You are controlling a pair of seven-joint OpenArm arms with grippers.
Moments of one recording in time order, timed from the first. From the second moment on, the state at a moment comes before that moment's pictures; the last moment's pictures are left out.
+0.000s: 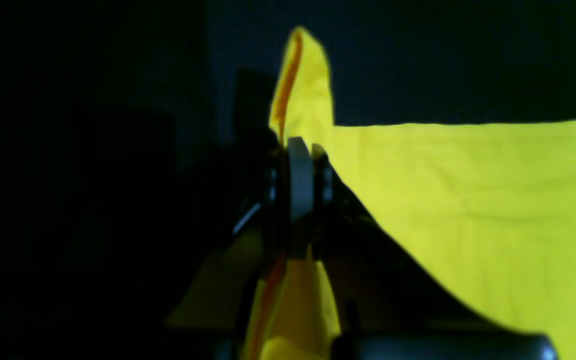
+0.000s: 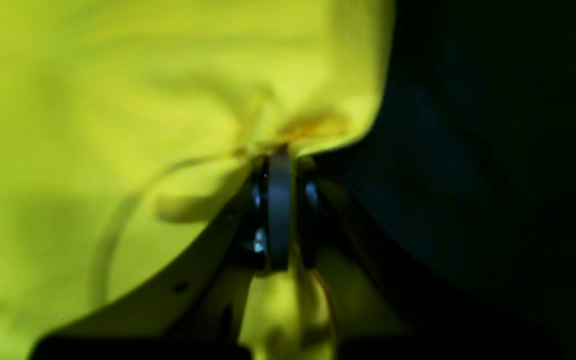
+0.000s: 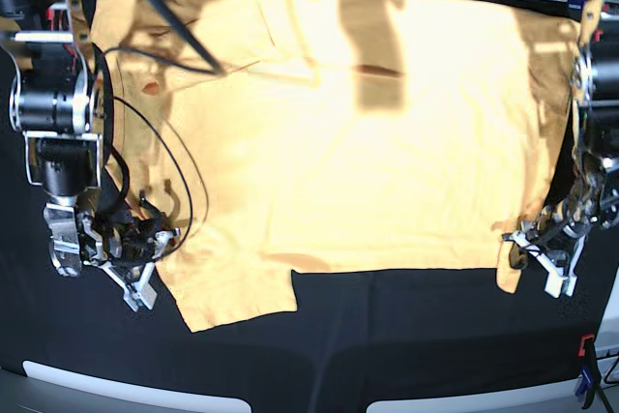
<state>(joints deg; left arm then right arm) -36.4 -22.4 3.9 24.4 -17.6 -30.5 9.5 43.3 20.7 -4.8 26.2 9.6 35.2 -39.2</state>
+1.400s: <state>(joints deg) 11.6 -19.2 -28.8 83.9 -24.6 -31.0 26.2 -17.4 28.2 30.0 95.8 30.9 36.7 -50.4</state>
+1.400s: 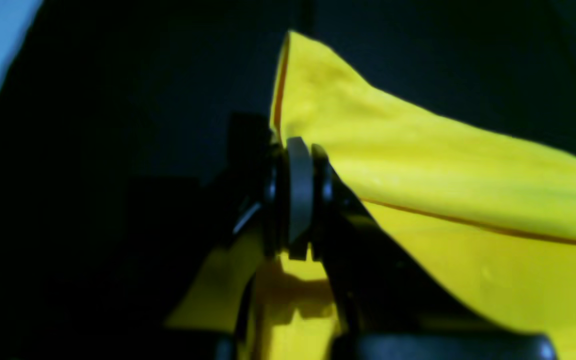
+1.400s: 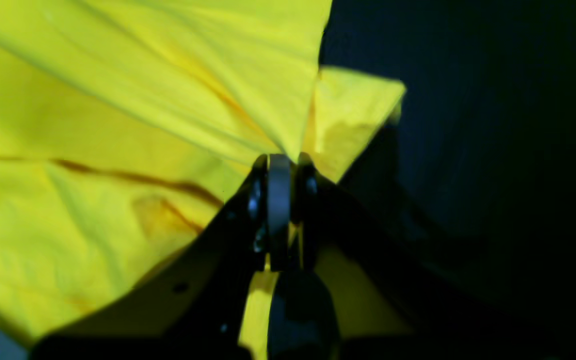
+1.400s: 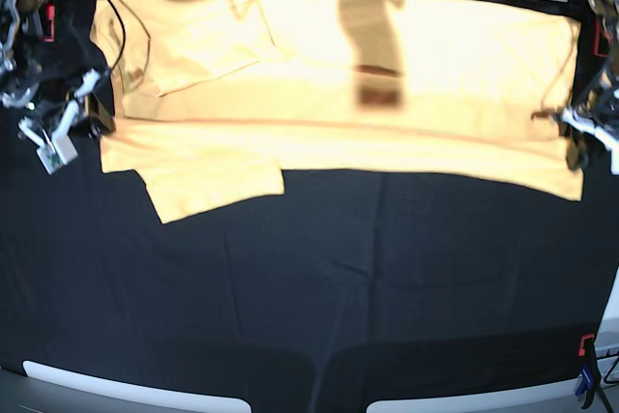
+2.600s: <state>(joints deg) 17.5 -19.2 -28.9 84.5 -20.3 -30.4 28.7 -27.7 28.2 33.9 96.3 32.6 36.7 -55.3</state>
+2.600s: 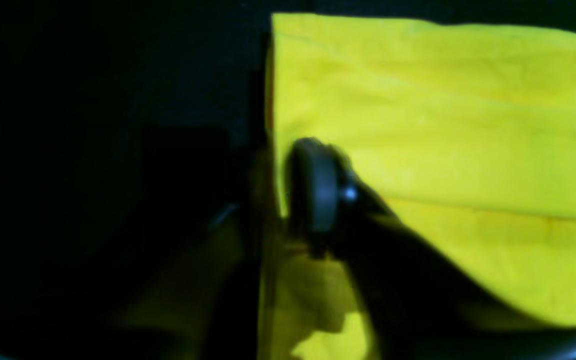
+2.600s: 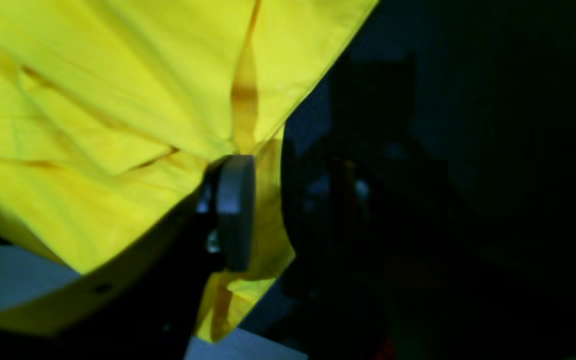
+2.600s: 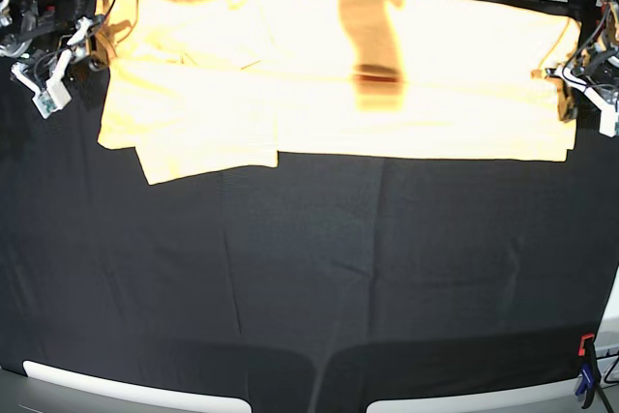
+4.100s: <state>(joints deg) 15.2 -20.3 -40.3 80.8 -46.0 -33.7 46.6 -24.1 28.2 33.9 98.2 46.7 36.7 -55.8</state>
